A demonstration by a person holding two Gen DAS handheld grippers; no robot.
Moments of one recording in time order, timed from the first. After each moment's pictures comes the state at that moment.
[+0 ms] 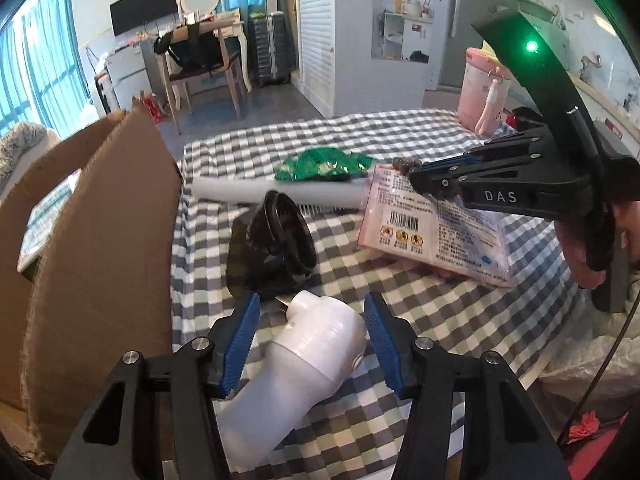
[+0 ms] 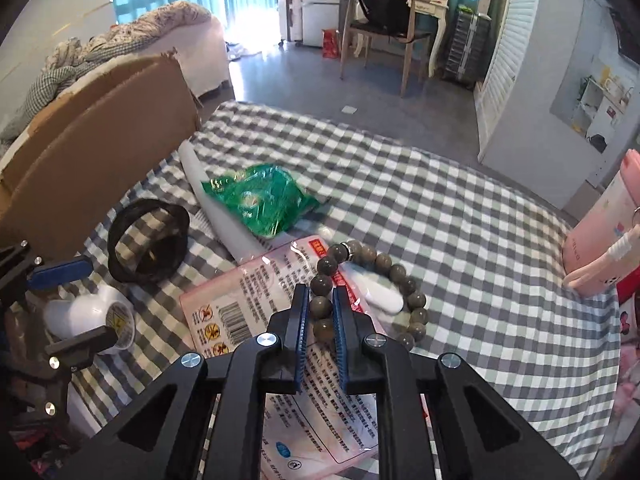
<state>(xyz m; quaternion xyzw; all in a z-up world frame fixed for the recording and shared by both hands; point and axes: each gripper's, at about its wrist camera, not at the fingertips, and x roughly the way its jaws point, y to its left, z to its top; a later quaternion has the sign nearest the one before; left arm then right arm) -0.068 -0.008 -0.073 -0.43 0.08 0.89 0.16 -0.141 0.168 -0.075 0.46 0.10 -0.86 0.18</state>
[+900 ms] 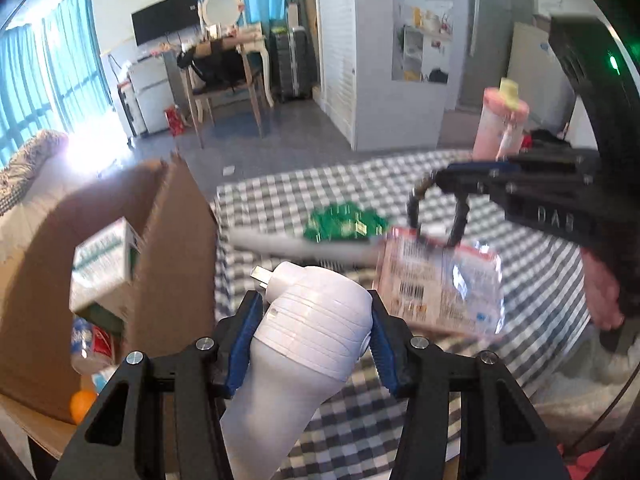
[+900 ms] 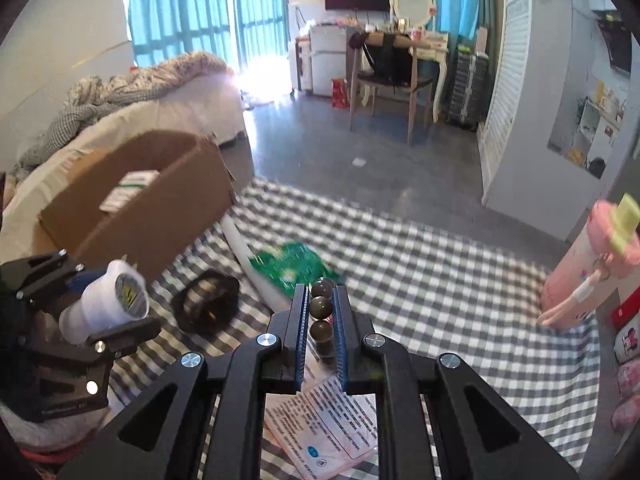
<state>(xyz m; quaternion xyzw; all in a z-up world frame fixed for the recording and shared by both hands) -0.074 -0.013 0.000 -0.39 0.08 0.91 0.12 -0.118 0.168 0.006 0.37 0.07 -0.90 0.20</state>
